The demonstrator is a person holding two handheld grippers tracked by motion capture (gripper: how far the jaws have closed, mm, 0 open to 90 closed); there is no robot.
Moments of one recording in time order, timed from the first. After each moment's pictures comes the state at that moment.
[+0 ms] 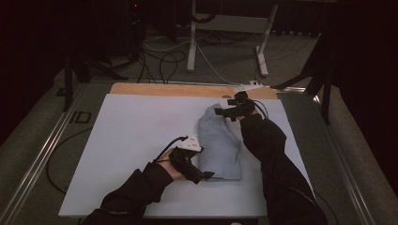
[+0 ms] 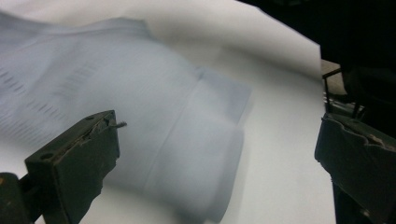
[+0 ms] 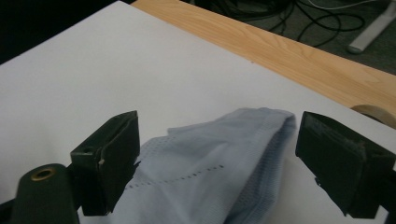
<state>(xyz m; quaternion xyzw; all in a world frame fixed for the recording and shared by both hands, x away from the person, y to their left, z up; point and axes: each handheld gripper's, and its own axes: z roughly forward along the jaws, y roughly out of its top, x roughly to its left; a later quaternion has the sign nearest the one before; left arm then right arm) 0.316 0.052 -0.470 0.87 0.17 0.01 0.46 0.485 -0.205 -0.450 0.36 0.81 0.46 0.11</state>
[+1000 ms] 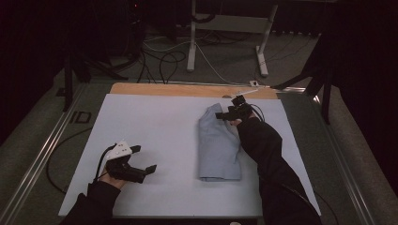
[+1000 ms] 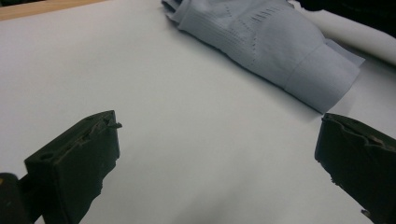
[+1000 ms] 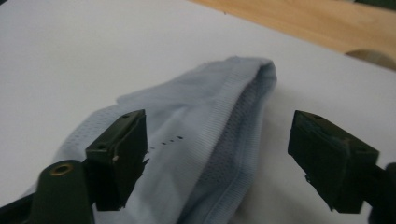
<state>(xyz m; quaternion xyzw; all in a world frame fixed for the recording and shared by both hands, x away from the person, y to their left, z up) 0.284 0.218 -0.503 0.79 0.34 0.14 0.49 0.506 -0.208 -0.490 0.41 0.81 0.40 0.10</state>
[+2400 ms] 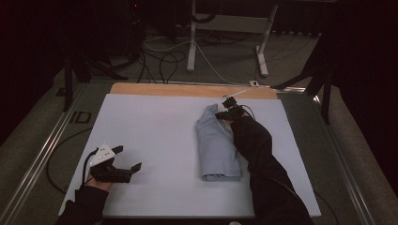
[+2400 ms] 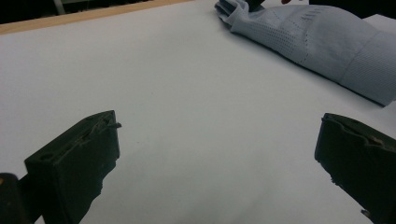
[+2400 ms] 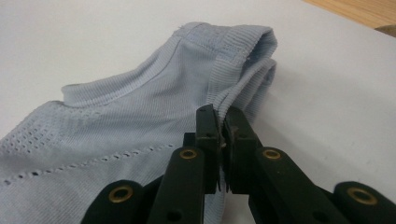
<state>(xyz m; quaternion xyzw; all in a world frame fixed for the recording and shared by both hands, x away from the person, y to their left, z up) 0.279 0.253 -0.514 0.77 0.37 0.20 0.49 0.523 -0.185 -0.513 0.41 0.84 0.35 0.11</state>
